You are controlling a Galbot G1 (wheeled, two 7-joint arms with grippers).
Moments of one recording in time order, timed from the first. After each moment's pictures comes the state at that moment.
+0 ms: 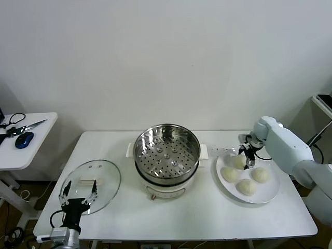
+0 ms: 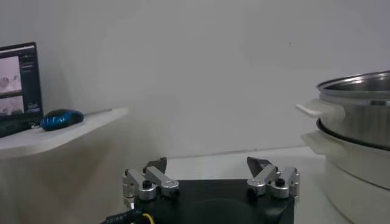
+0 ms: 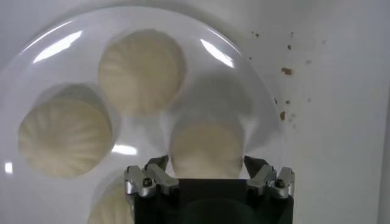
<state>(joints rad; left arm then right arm) 1.61 -1.50 -0.76 -1.94 -0.03 -0.04 0.03 0.04 1.05 -0.65 0.49 -0.34 0.11 -1.15</state>
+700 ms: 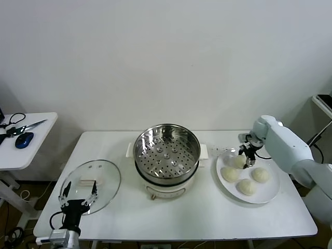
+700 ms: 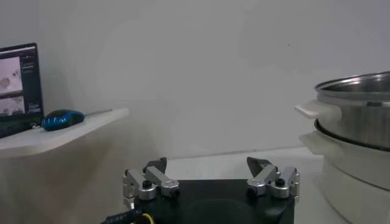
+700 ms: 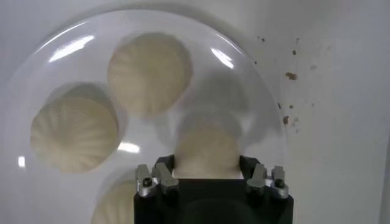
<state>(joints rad) 1.63 -1.50 -0.76 -1.95 -0.03 -0.05 0.02 0.05 1.03 -0.63 0.53 -0.36 0.14 -1.20</state>
